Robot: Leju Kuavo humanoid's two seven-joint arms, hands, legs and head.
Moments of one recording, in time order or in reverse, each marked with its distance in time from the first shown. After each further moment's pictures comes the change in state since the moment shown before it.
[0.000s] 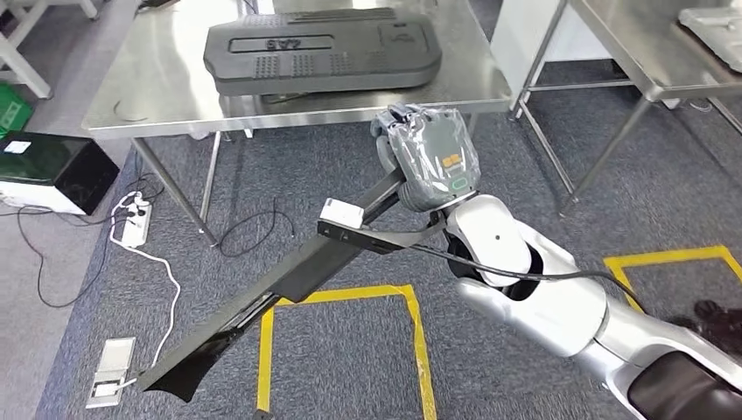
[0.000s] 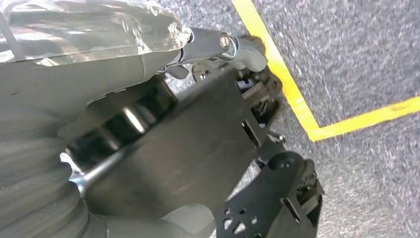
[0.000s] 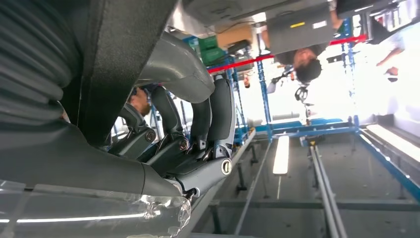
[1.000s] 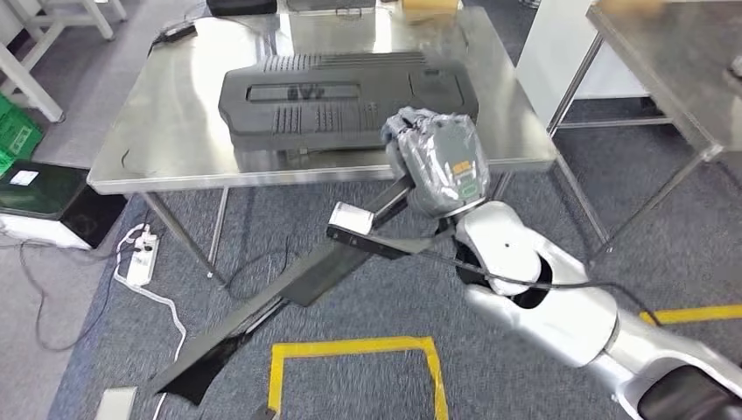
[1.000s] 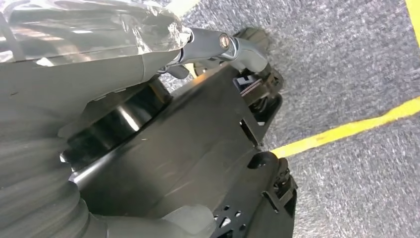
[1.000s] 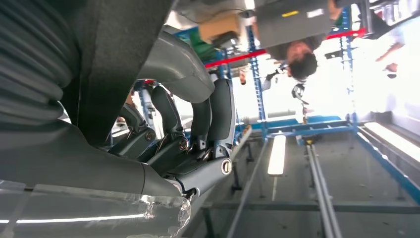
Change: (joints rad) left arm -0.003 0.001 0.000 0.000 -0.002 -0.002 -0.004; right arm -0.002 0.004 0.014 0.007 -0.005 -0.004 0.000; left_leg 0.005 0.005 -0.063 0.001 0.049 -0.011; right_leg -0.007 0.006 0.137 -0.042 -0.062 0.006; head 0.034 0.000
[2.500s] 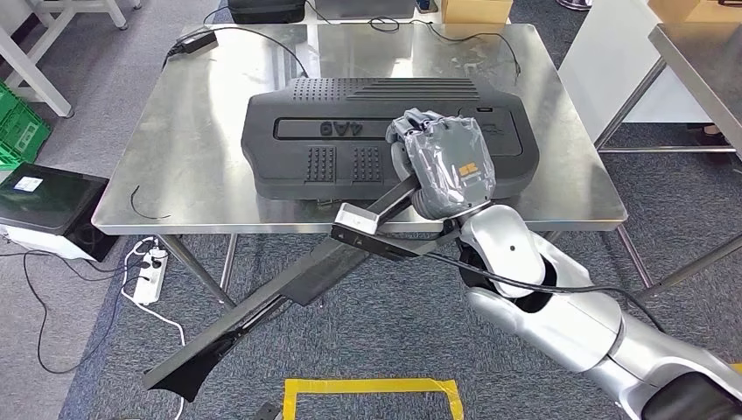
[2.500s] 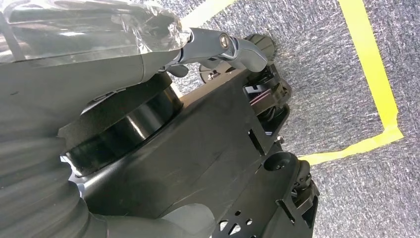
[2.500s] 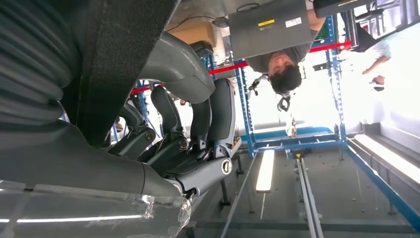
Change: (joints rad) left arm 0.003 -0.003 0.000 0.000 0.006 0.014 0.012; right arm 0.000 0.013 0.007 0.016 -0.011 -0.025 -0.007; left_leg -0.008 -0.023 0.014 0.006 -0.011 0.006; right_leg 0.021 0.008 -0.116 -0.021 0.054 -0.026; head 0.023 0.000
